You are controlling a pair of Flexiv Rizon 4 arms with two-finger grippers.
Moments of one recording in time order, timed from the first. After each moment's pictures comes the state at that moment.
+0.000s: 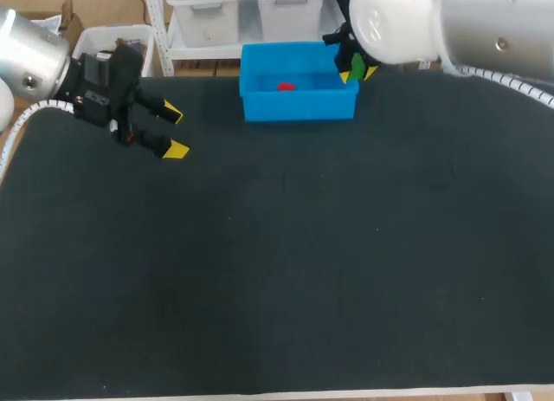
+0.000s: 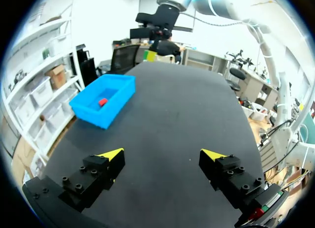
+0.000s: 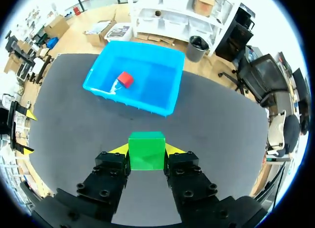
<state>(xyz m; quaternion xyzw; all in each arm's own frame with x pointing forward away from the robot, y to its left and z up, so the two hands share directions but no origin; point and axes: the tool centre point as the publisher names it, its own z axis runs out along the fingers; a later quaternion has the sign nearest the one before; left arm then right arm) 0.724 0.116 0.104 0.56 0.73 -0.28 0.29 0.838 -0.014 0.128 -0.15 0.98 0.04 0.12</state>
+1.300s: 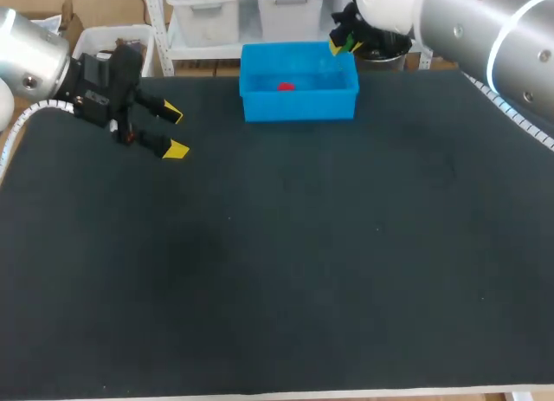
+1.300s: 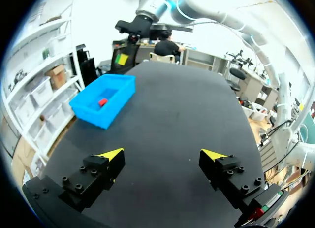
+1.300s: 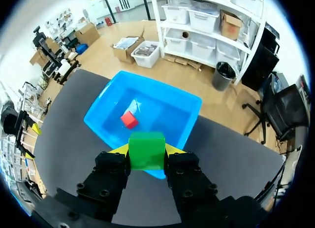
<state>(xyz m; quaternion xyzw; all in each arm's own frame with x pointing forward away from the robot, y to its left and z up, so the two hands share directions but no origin) 0.724 0.116 0.104 0.56 0.73 -0.28 0.29 0.938 -0.002 0.110 -0.23 0.94 0.16 0.20</state>
